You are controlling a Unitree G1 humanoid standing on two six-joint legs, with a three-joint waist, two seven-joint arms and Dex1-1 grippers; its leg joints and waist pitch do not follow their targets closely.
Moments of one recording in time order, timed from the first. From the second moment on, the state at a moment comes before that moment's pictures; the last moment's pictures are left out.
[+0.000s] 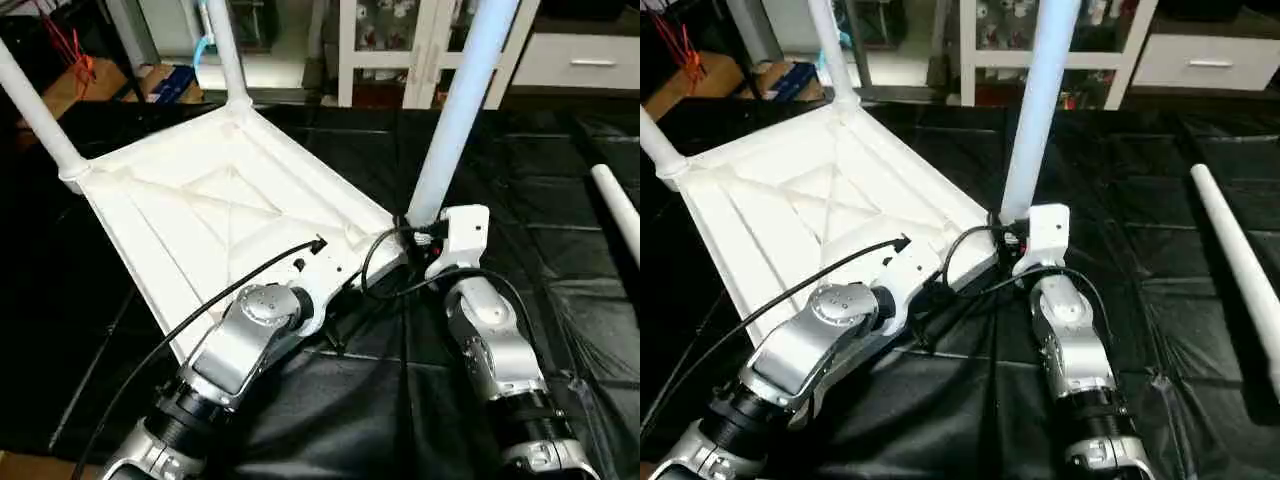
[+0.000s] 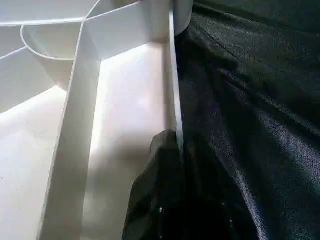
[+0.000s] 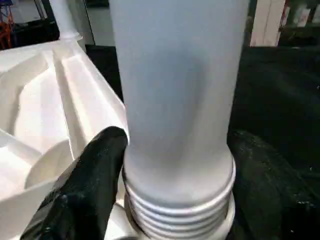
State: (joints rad) left arm -0.44 0.18 -0.41 0.04 0.02 0.68 -0.54; right arm -0.39 -0.11 -0.01 0.40 0.16 0.01 0.18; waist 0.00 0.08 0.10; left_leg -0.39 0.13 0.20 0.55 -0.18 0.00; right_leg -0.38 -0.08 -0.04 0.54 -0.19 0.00
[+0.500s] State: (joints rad) left arm -0.42 0.28 -0.42 0.01 0.01 0.62 -0.64; right arm -0.26 -0.24 -0.03 0.16 0.27 0.03 0.43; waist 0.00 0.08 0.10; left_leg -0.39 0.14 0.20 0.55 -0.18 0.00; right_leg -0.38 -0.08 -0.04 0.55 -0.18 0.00
